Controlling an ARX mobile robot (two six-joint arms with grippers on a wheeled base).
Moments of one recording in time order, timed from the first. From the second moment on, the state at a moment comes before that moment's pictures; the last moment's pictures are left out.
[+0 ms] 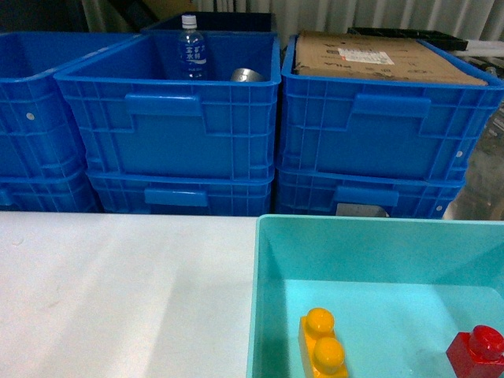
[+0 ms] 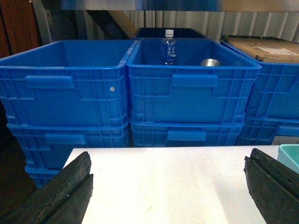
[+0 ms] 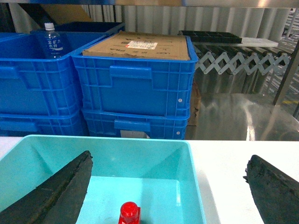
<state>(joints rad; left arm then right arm) 0.00 0.01 0.01 0.00 0.00 0.00 0.03 0.03 0.02 0.01 0.00 0.01</state>
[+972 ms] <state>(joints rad) 0.00 0.01 0.01 0.00 0.00 0.00 0.03 0.03 0.02 0.01 0.00 0.01</state>
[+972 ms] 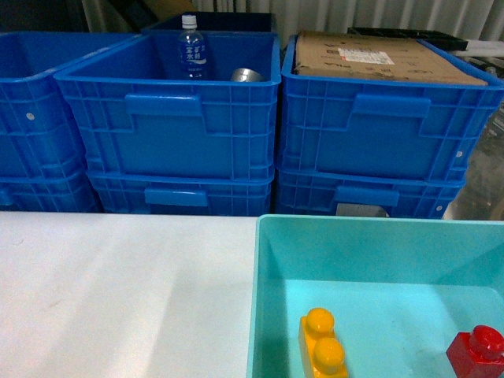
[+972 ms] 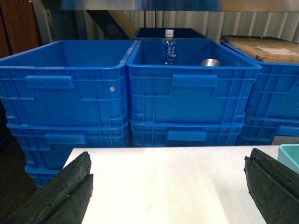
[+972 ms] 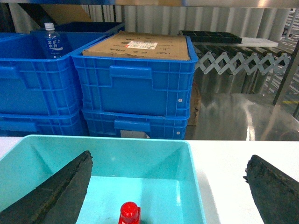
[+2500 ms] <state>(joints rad) 0.00 0.01 0.01 0.00 0.00 0.00 0.19 1.00 0.39 0.35 0.00 0.06</state>
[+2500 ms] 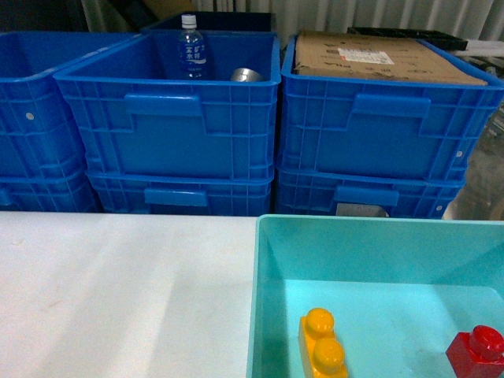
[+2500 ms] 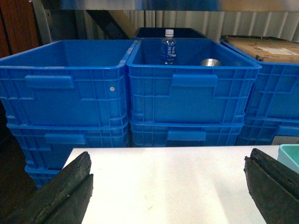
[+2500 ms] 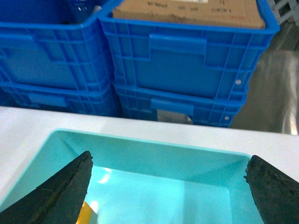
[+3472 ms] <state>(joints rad) 0.00 0.01 0.01 0.00 0.00 0.00 0.24 1.30 0.47 0.30 0.11 0.07</state>
